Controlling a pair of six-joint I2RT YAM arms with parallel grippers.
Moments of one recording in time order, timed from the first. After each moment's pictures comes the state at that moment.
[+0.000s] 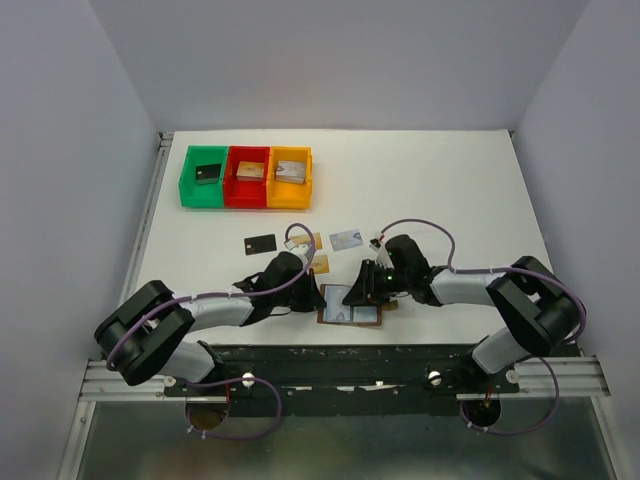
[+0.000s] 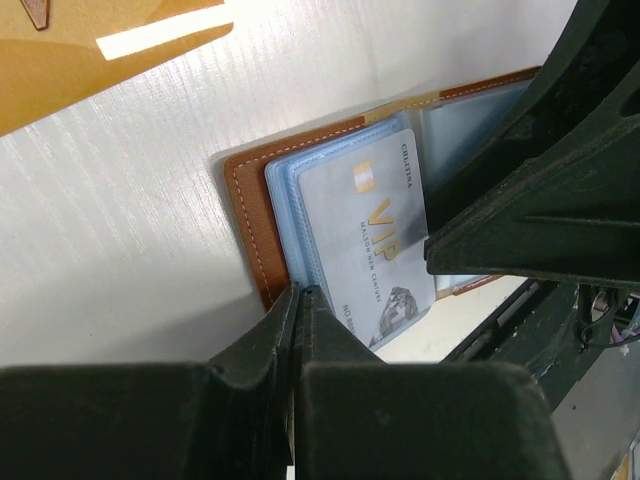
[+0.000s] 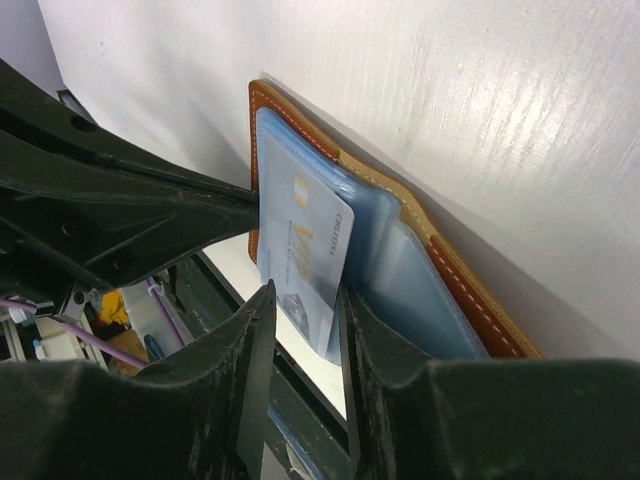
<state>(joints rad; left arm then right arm) -0.79 1.37 0.42 0.24 0.19 -0.73 0.65 1.54 0.52 0.24 -0.54 0.81</state>
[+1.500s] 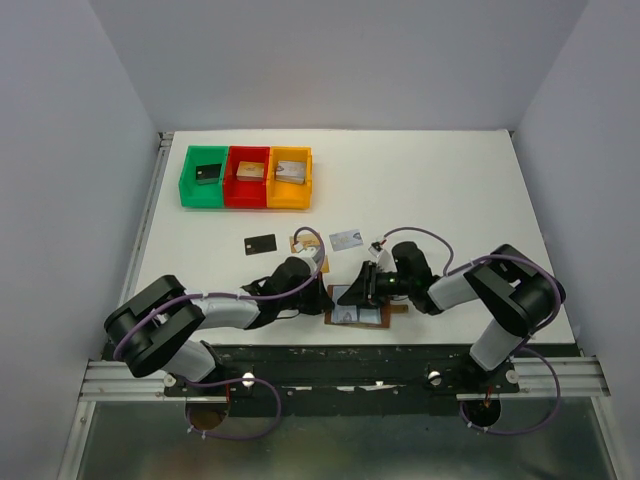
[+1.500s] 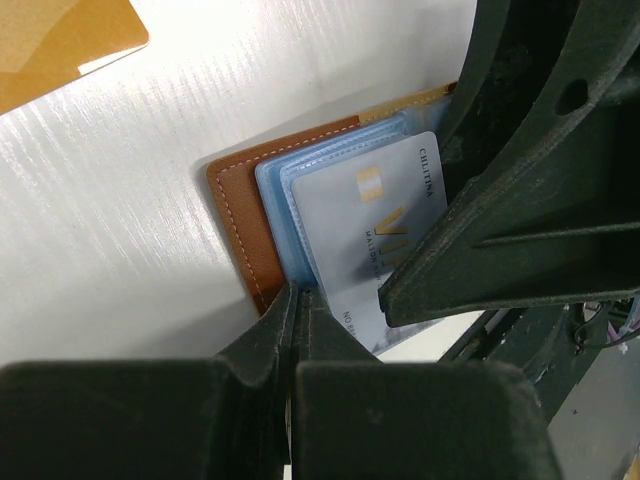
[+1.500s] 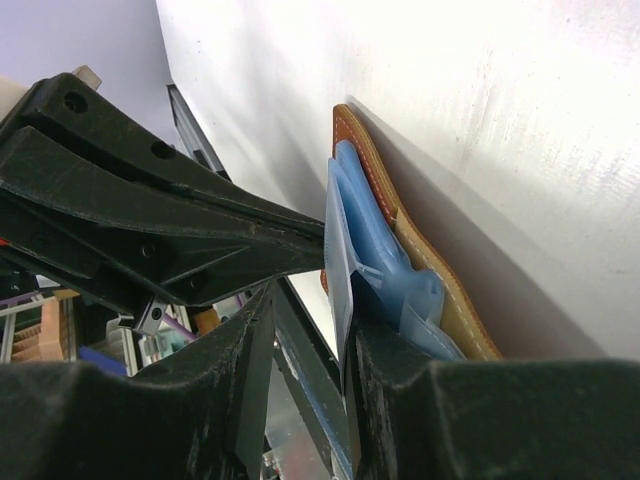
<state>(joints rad) -0.87 1.43 0.41 0.37 0.16 -0.75 0.62 1.68 0.40 0.70 -0.70 1.02</state>
